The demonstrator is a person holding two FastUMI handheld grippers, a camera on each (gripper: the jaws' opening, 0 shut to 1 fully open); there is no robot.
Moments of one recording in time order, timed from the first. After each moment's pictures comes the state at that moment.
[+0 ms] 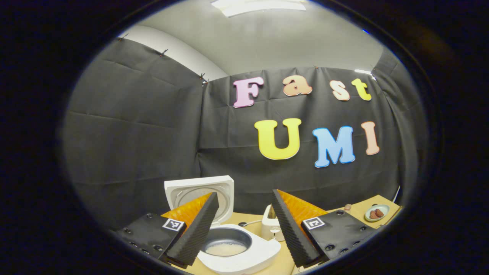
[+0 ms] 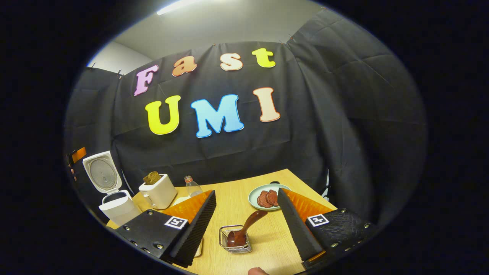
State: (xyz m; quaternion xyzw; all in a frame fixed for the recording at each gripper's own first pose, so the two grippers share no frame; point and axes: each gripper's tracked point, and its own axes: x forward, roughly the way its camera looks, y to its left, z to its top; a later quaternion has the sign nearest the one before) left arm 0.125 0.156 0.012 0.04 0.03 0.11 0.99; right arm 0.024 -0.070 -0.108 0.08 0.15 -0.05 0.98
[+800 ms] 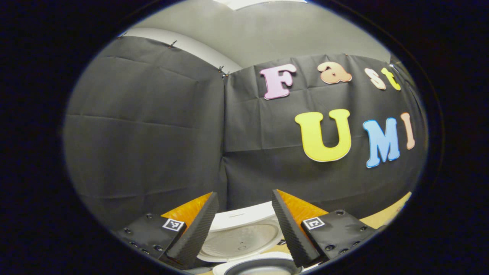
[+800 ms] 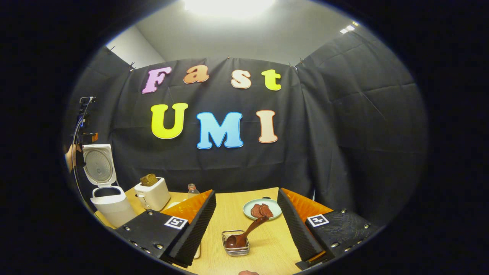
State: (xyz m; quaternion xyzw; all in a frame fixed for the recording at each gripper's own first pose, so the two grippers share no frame) left arm 0.289 0.328 0.006 0.07 0.04 0.20 0.98; right arm -0.004 -0.033 -0.075 0.01 0.10 -0.09 0.99
